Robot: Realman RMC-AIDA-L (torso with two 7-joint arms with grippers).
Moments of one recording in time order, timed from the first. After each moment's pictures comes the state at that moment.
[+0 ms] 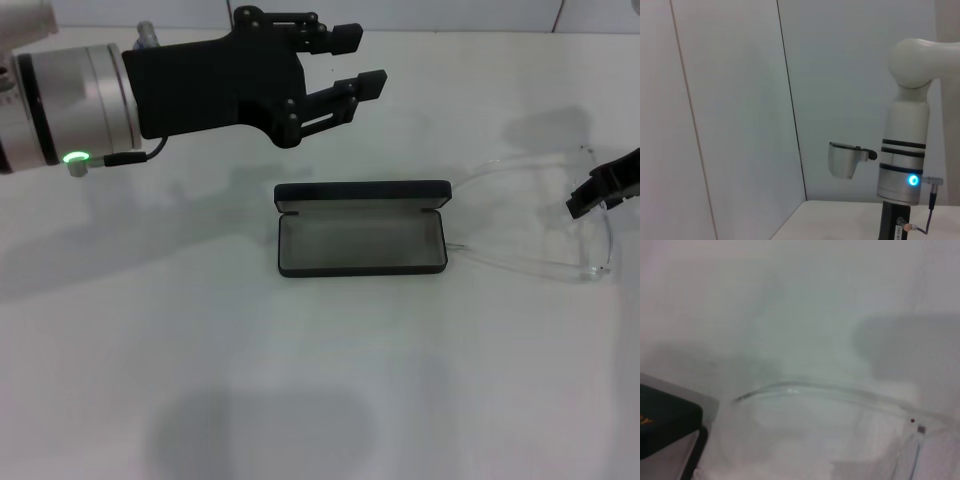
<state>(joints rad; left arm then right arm) -0.31 -2.09 1.29 1.31 1.54 1.29 -1.51 0.85 2.00 -1.02 -0.91 -2.73 -1.45 2.68</state>
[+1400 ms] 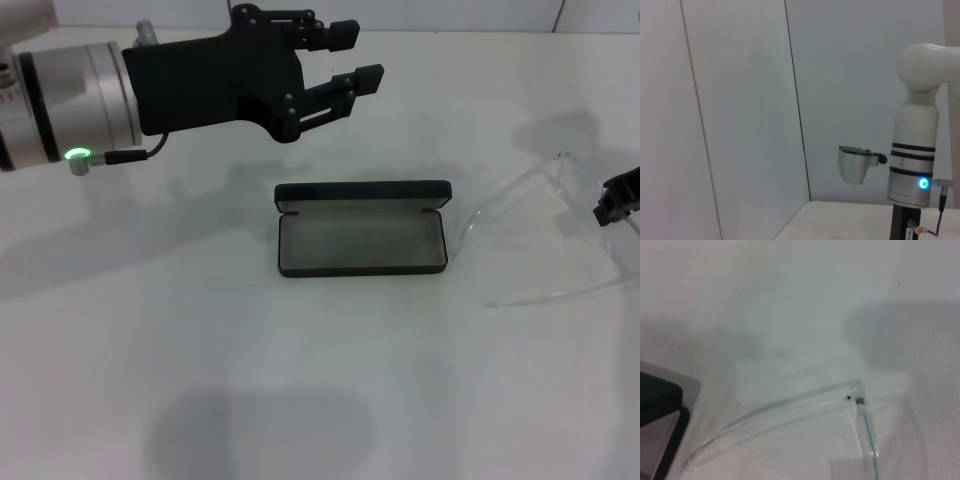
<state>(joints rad) -0.32 -2.09 1.28 1.29 1.53 1.28 -1.51 0.85 1.99 -1.03 -0.89 -2.76 -1.46 2.68</state>
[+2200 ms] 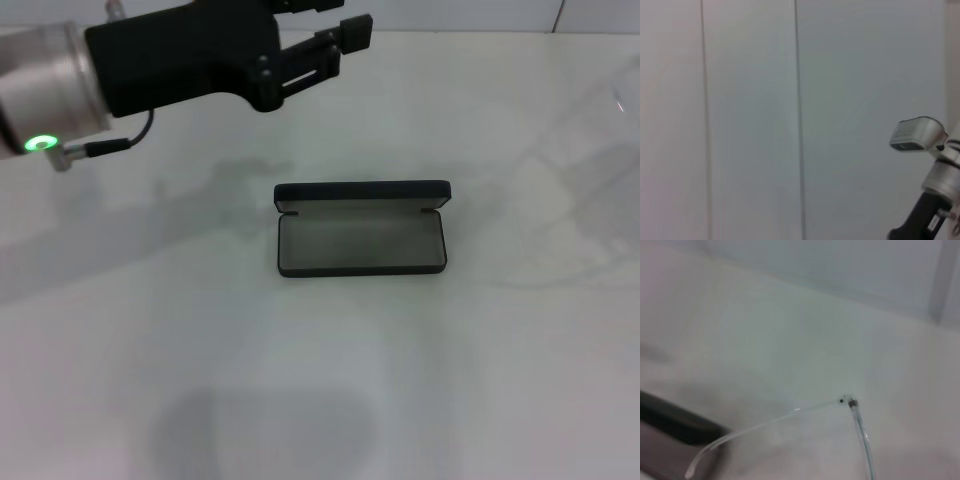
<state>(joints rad) -0.29 -2.09 1.24 1.29 1.39 1.34 -1.53 0.43 2.01 -0.95 -1.64 -2.38 -1.63 2.45</state>
